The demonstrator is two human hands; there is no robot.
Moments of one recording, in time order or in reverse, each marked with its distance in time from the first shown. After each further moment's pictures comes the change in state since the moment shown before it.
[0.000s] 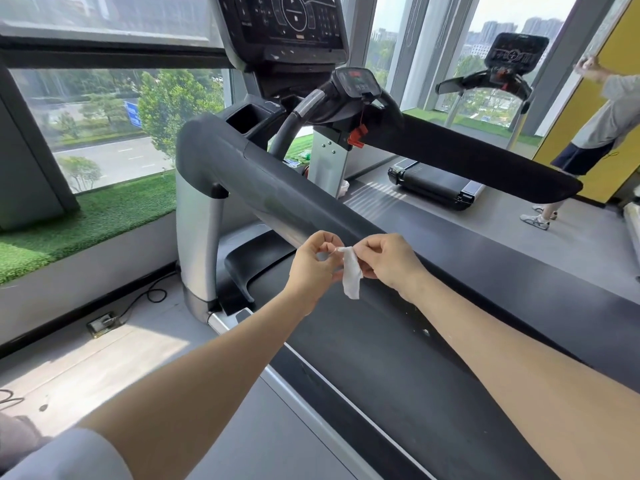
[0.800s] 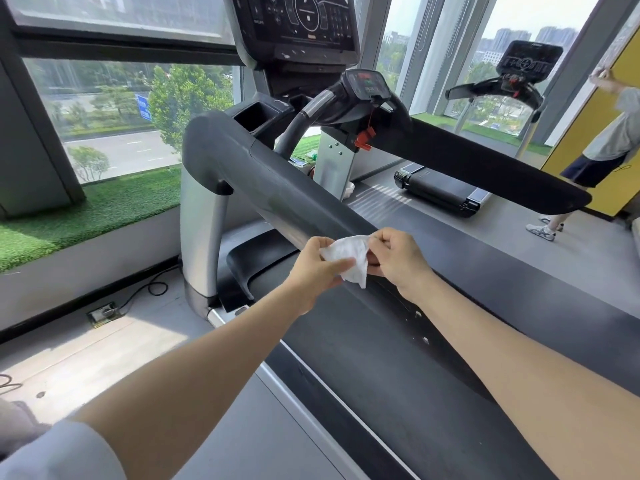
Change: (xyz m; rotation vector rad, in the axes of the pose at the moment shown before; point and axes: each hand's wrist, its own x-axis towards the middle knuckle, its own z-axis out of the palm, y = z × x) left_hand 0.008 0.002 -0.003 -0.051 -0.039 -0.214; right_hand 0.016 0.005 -0.003 0.169 0.075 0.054
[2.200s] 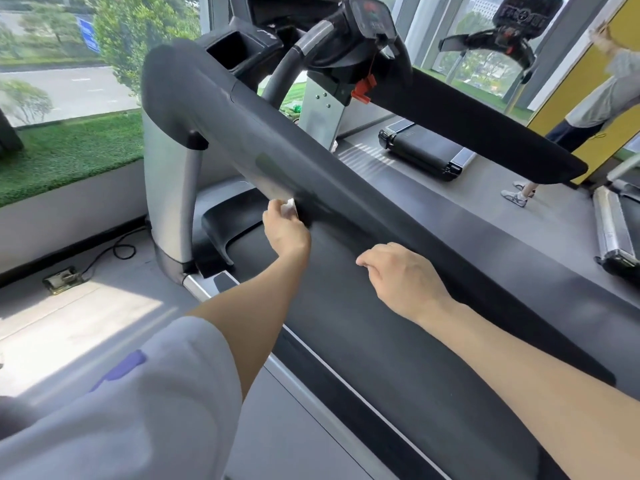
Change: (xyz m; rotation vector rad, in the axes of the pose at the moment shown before) left_hand 0.100 -0.049 -0.024 0.177 0.723 0.080; right_hand -0.021 0.038 0.009 -1.080 -0.151 -0.364
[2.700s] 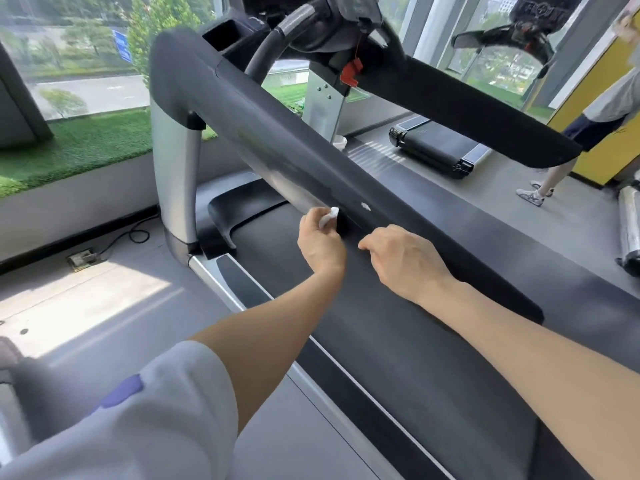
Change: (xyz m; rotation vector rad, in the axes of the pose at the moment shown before) left_hand -0.157 -0.020 0.030 -0.218 -0.038 0.058; right_hand -0.078 0.051 -0.011 -0.087 0.022 -0.103
